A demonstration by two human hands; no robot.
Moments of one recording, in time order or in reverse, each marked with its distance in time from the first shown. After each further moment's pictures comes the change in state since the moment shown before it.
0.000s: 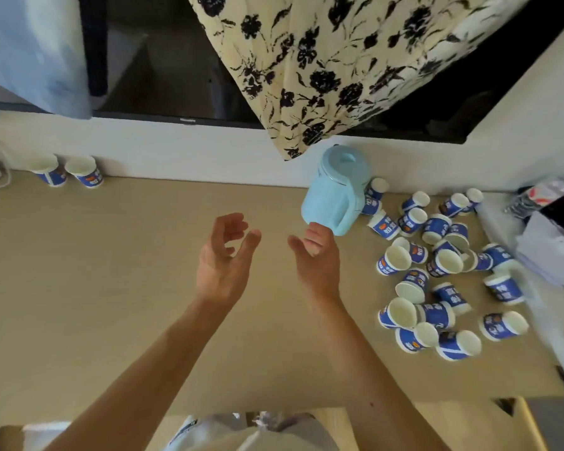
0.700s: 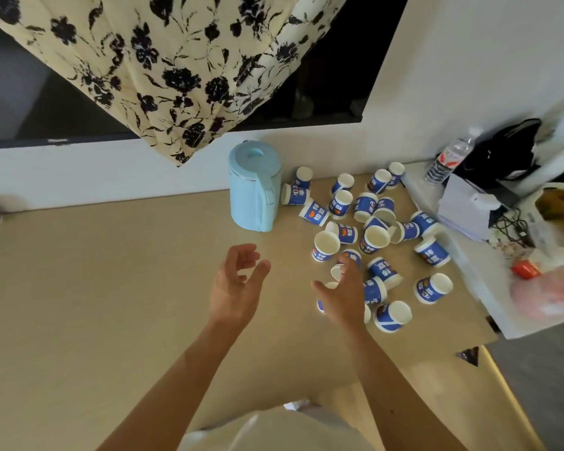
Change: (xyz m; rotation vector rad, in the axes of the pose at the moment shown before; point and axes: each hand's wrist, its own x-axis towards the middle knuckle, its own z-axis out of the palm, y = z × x) left_hand -0.054 0.000 0.155 0.002 -0.248 -0.047; right_hand 0.035 0.106 -0.194 -0.451 0.240 0.050
